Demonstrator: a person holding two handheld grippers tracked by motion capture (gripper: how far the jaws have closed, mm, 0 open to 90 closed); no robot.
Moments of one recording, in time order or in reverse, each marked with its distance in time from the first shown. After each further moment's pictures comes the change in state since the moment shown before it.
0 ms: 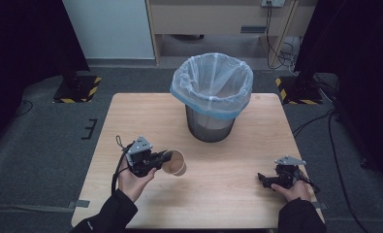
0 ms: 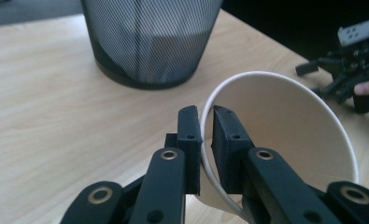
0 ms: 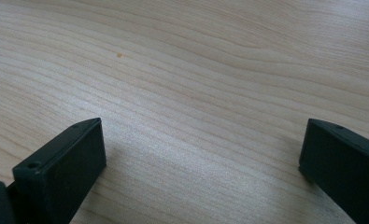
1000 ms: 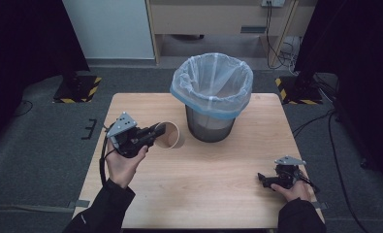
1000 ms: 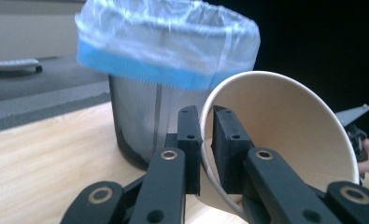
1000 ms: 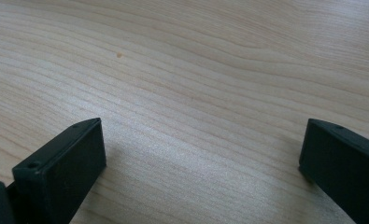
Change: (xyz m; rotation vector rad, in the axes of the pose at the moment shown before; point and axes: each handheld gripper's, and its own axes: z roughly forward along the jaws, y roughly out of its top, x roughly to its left) left arm -0.002 0.070 -0.037 -0.238 0.021 0.036; right arm 0.000 0.000 0.000 0.003 0.001 -0.002
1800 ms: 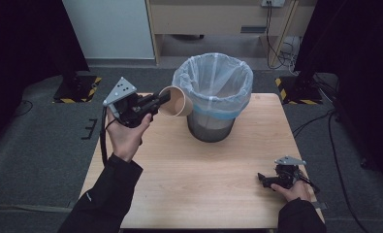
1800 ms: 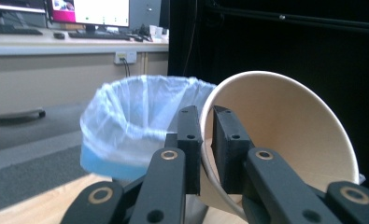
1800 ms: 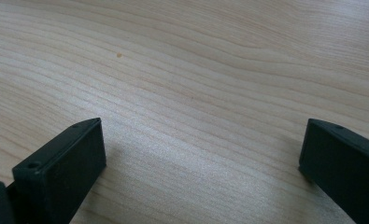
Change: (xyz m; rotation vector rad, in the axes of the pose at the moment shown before) left arm -0.004 0.082 0.013 -0.143 -0.002 0.042; right arm 0.000 0.000 0.000 -0.002 -0.001 0.002
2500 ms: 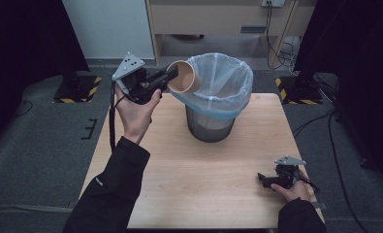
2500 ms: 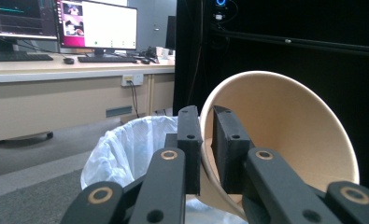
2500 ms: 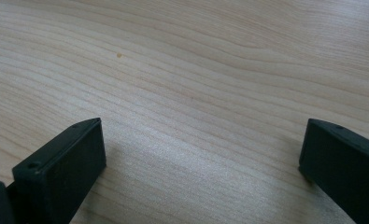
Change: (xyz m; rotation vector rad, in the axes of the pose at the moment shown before) left arm 0.002 0.039 0.033 -0.068 0.032 0.006; right arm 0.000 0.000 0.000 -0.001 0.001 0.004
